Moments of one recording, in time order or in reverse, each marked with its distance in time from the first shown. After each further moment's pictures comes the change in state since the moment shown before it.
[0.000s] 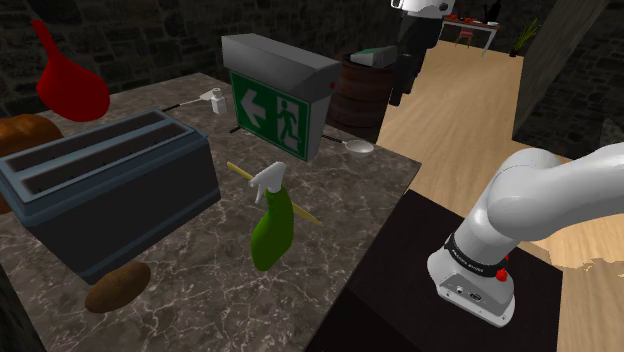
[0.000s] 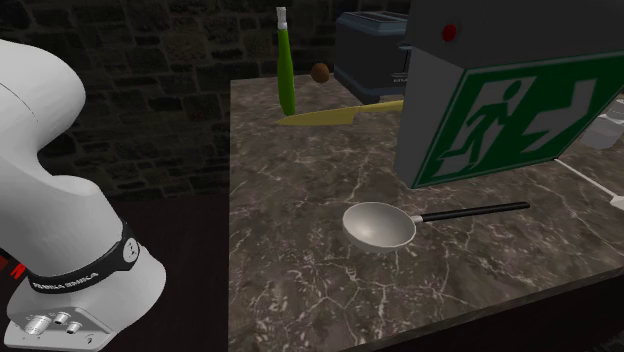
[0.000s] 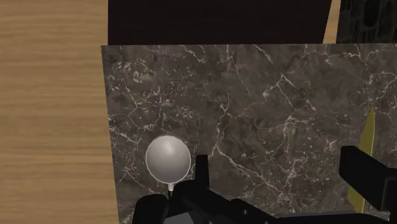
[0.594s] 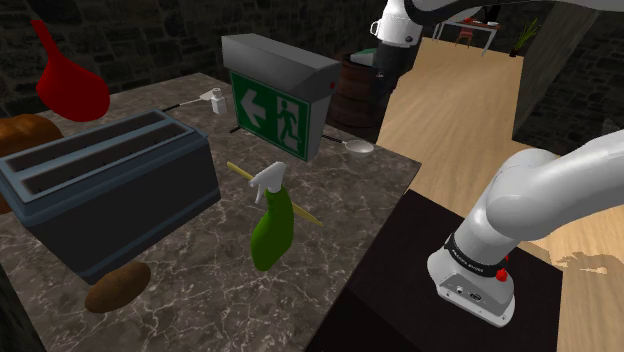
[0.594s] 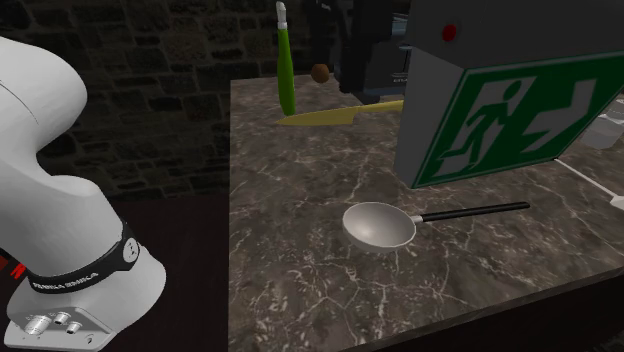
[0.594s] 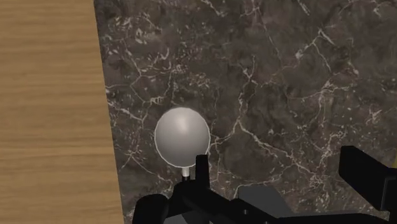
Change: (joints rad) arm -0.023 0.152 -0.057 -0.071 -0.007 0.255 -0.050
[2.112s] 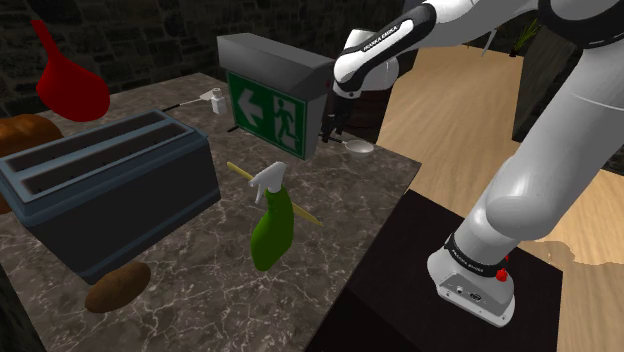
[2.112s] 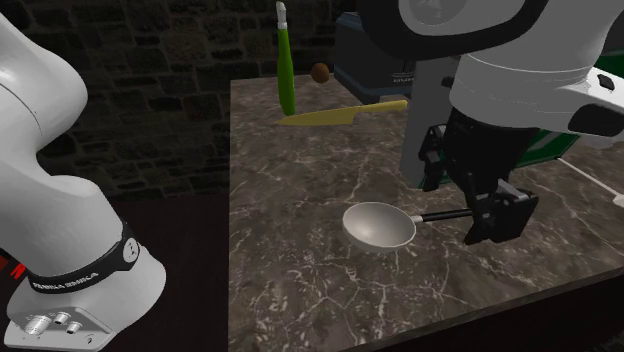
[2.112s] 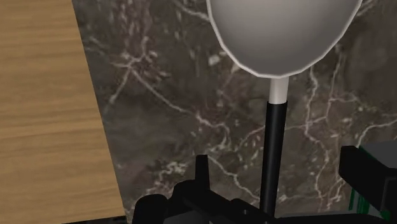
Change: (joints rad) arm 0.000 0.637 -0.107 0.108 0.166 0.599 -0.189
